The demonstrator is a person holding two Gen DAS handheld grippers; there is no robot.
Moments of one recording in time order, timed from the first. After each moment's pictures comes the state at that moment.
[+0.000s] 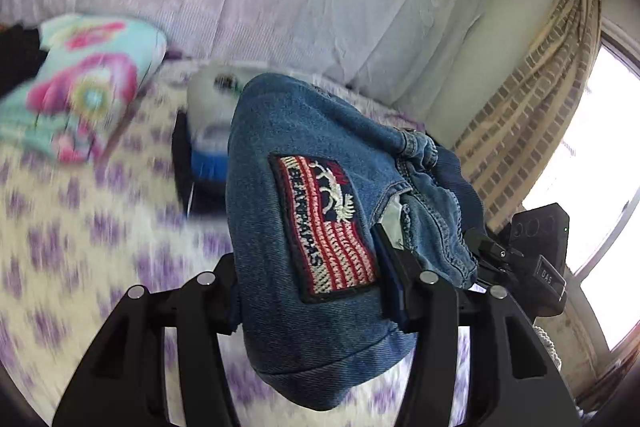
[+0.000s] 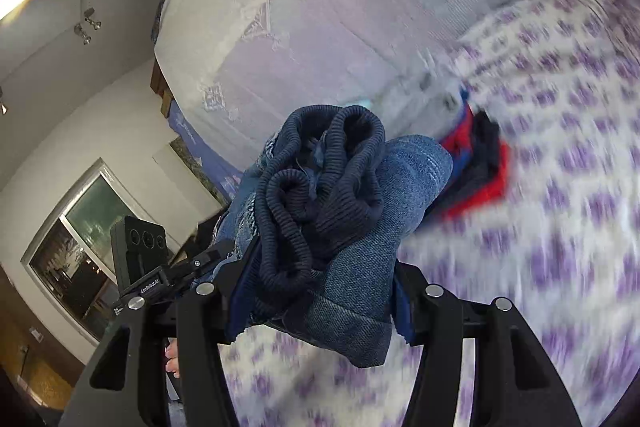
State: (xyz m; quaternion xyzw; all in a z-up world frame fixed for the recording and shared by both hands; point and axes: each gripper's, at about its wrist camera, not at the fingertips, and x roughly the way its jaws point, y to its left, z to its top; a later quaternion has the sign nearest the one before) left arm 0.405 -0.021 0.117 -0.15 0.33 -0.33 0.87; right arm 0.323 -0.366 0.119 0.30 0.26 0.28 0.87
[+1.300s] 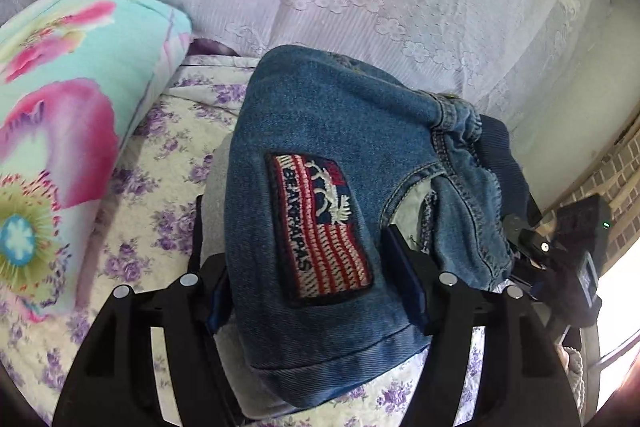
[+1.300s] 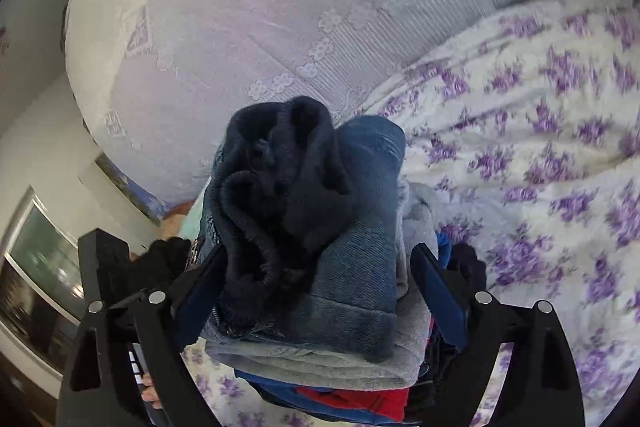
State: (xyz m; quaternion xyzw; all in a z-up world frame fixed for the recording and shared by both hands) left arm 0.678 -0.075 0.089 -0.16 0.42 -0.22 0.86; right arm 0.618 -0.381 0.107 0.26 0.33 0.19 0.88
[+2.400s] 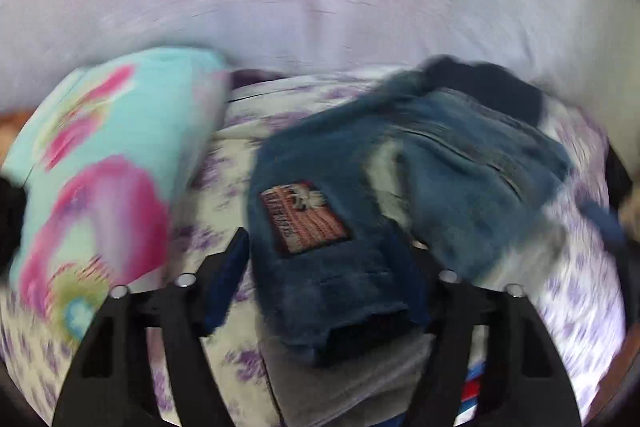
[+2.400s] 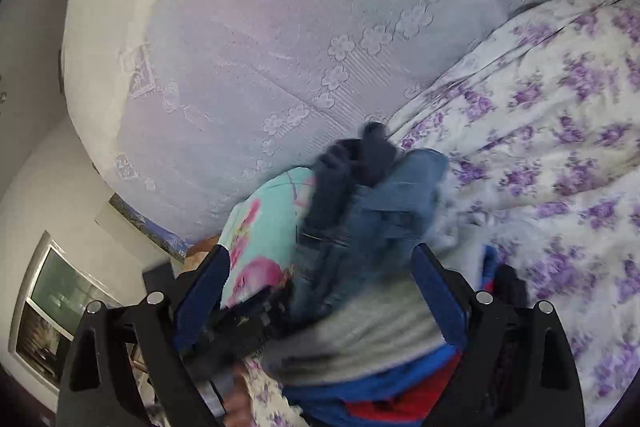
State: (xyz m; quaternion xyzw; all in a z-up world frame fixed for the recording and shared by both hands) left arm 0.716 -0.124 0.092 0.02 0.41 -0.12 0.90; right arm 0.656 -0.372 0.141 0.34 0.32 0.19 0.86
